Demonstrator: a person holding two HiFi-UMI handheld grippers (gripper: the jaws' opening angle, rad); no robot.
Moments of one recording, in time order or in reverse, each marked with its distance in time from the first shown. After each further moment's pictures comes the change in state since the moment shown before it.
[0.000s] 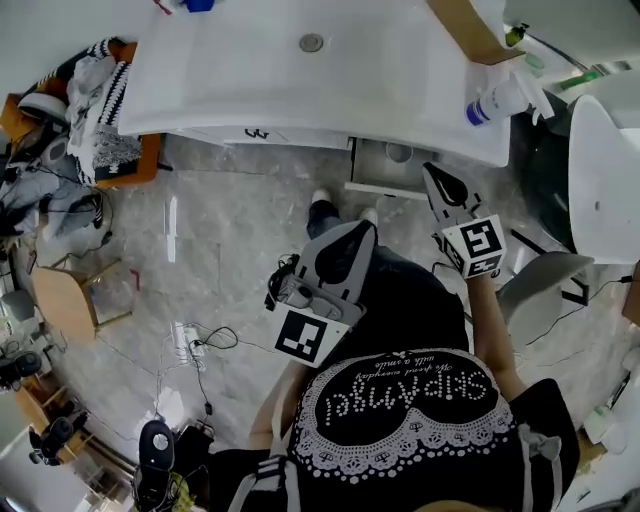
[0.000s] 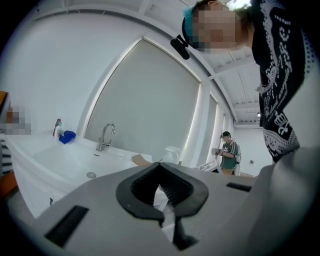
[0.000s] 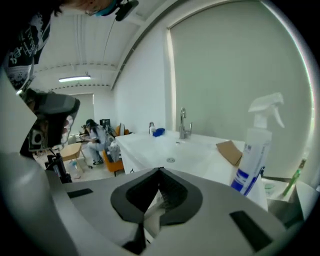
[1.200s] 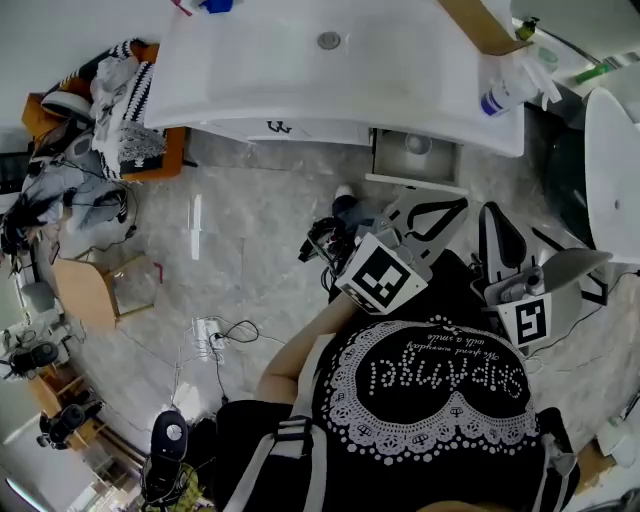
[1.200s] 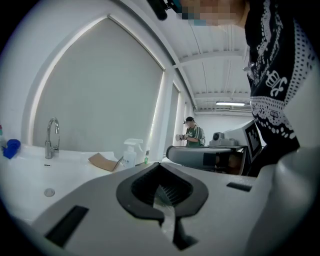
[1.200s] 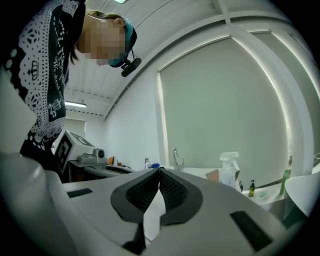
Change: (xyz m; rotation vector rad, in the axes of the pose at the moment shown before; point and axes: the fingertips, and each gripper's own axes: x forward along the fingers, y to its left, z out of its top) left arm 0.081 -0.095 -0.026 0.255 0.146 -0.437; right arm -0.139 0.023 0.089 0.118 -0.373 -0.113
